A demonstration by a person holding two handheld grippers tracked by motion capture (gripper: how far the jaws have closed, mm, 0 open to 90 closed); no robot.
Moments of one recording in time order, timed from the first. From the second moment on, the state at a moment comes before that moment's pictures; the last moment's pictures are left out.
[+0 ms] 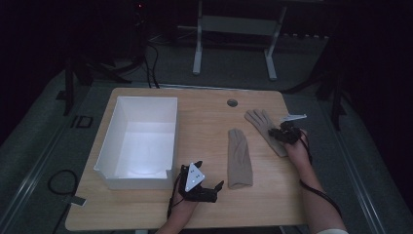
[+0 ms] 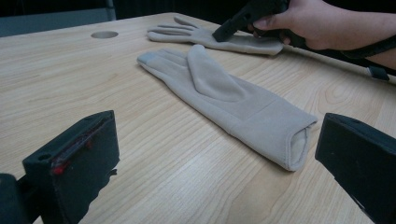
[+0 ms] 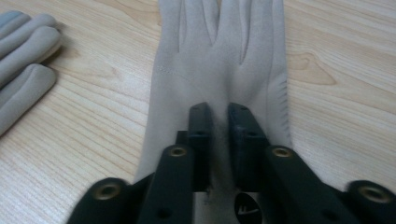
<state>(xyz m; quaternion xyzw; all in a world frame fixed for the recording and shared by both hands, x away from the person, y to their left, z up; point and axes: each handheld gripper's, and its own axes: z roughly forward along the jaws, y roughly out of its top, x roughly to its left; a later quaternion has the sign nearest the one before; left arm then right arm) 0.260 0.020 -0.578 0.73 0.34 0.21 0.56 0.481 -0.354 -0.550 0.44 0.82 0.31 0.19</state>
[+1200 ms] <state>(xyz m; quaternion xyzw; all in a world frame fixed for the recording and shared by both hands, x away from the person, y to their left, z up) 0.259 0.019 -0.578 0.73 0.33 0.21 0.55 0.357 -0.354 -0.513 0.61 0.67 0.33 0.25</state>
